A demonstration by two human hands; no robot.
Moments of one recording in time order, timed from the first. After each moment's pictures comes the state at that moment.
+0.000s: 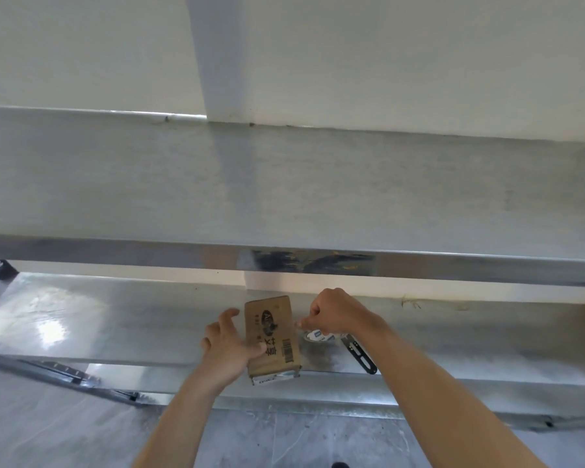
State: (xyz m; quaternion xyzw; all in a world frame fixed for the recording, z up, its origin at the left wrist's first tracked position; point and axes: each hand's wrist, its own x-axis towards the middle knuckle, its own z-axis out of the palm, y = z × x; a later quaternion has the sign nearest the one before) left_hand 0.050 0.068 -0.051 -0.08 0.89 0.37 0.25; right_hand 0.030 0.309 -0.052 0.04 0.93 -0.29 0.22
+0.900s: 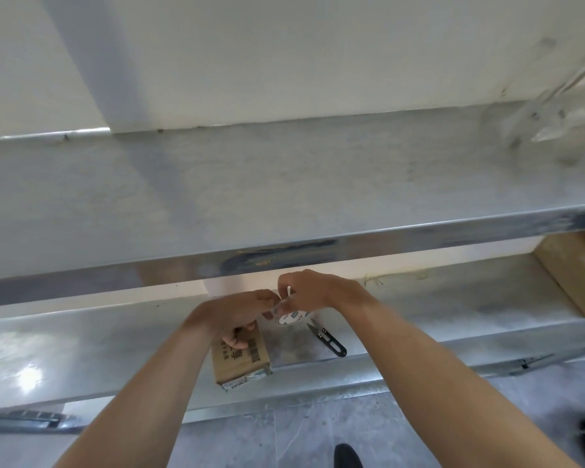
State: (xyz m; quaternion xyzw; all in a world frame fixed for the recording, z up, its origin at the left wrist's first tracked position) left_hand 0.000 0.166 0.014 0.01 0.82 0.30 0.48; right_hand 0.026 0.344 -0.019 -0.01 0.92 -0.29 0.26
